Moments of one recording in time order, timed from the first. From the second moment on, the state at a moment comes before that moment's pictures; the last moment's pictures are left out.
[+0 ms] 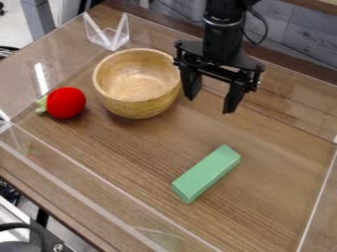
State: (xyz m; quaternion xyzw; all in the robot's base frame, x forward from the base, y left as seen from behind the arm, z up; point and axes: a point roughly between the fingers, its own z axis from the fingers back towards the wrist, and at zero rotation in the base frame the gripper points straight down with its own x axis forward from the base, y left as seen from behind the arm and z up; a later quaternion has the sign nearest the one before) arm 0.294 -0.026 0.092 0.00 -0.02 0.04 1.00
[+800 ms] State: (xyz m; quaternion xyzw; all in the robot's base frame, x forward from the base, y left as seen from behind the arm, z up) arm 0.262 0.050 0.087 0.00 -0.01 0.00 1.00
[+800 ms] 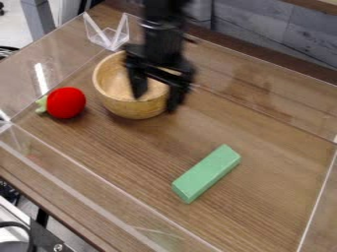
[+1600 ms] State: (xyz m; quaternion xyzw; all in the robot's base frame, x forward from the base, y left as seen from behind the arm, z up) arm 0.216 0.169 0.074 -0.02 -0.04 -0.06 1.00
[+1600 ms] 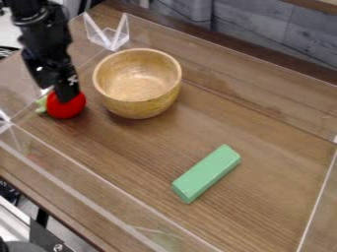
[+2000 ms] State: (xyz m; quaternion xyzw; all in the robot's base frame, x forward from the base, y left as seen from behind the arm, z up) arm 0.224 0.175 0.058 -0.03 -0.03 -0.06 1.00
